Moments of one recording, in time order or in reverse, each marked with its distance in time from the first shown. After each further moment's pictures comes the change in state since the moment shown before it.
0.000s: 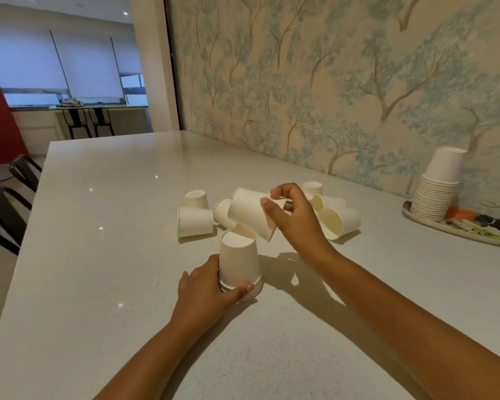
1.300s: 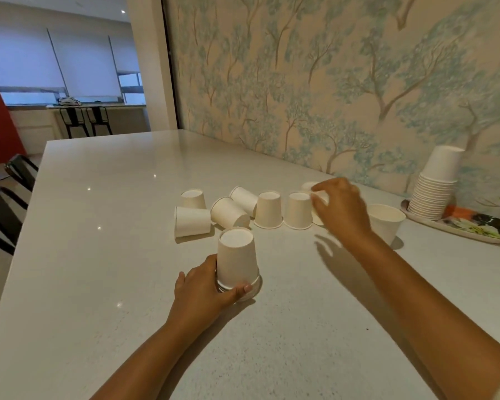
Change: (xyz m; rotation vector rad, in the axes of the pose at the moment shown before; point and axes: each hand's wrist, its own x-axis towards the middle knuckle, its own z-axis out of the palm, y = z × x) left_hand -0.004 0.006 -0.003 -0.018 -0.027 -0.028; right_hand 0.035 0.039 -0.072 -0.849 0.141 0.014
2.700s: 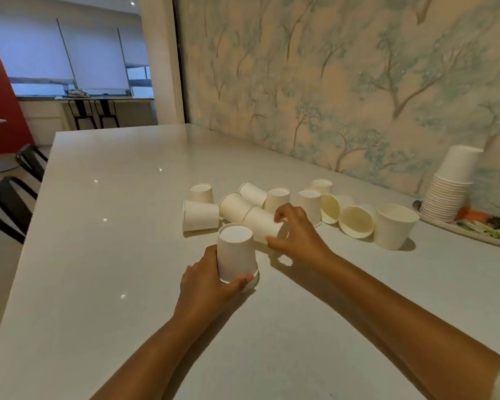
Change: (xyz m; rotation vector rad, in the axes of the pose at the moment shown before) left_hand -0.002 0.003 -0.002 -0.074 0.072 -0.055; right_hand -0.040 -0.050 0.052 0.317 -0.372 -0.045
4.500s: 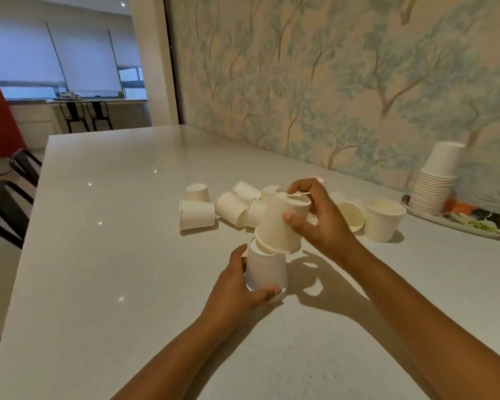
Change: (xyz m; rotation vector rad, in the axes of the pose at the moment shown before) left_hand -0.011 0.013 0.028 -0.200 -0.156 0.169; right_hand -0.041 -0.019 -0.056 0.425 0.124 -0.349
